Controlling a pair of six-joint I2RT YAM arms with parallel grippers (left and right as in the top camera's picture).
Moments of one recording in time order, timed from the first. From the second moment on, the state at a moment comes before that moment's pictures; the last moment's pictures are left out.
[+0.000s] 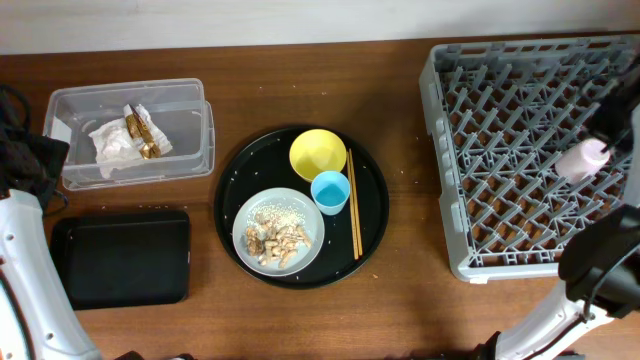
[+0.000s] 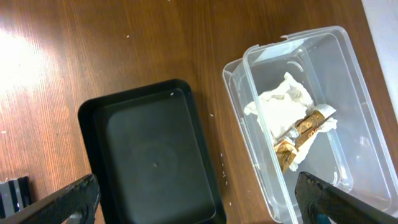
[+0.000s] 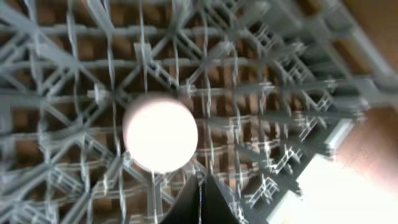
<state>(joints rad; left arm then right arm) 0.42 1.52 1.75 -1.34 -0.33 -0.88 -0.49 2.00 1.99 -1.22 0.32 0.26</state>
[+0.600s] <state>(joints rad) 0.42 1.52 1.75 -1.34 -0.33 -0.88 0.60 1.92 1.89 -1.17 -0.28 0.07</state>
